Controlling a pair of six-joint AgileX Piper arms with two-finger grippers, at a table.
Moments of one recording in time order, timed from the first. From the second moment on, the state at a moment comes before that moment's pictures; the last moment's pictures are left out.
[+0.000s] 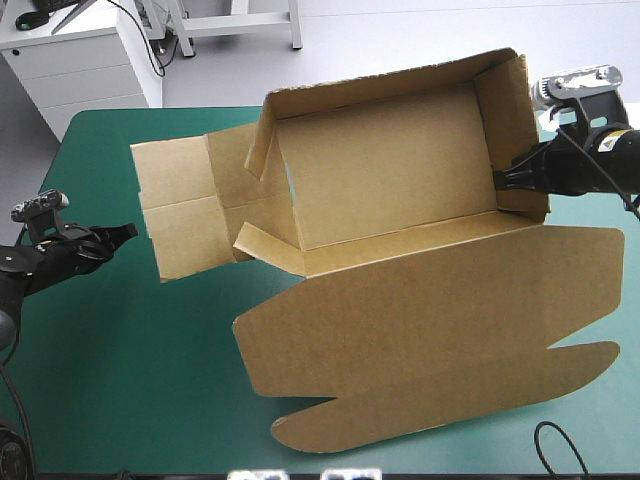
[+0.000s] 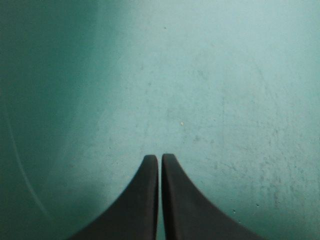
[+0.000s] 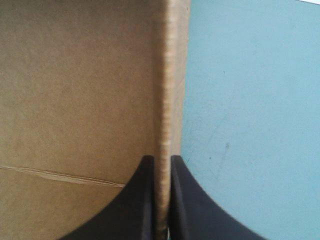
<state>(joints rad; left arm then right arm) 0.39 1.35 -0.88 -0.82 0.56 0.63 0.01 1.30 -1.69 0.31 1.25 -0.30</state>
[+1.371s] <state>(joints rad) 0.02 1.41 -0.99 -1.26 0.91 0.77 0.24 1.58 -1.68 0.15 1.09 -0.21</state>
